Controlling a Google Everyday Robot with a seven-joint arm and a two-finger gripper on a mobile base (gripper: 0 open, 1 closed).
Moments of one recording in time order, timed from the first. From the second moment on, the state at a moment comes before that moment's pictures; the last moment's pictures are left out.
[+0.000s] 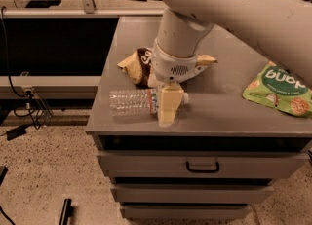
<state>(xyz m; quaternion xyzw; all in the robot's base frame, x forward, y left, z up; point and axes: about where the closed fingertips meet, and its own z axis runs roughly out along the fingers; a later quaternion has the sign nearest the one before) 0.492 -0.016 0.868 -0.77 0.62 0.06 0.10</state>
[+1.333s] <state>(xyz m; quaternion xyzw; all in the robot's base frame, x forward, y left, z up) 0.500 -0.006 0.848 -0.77 0.63 0.07 0.09</state>
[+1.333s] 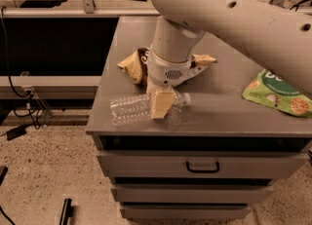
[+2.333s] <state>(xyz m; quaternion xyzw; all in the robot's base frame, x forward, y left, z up) 0.532 -0.034 0.942 -0.76 0.62 0.07 0.17</state>
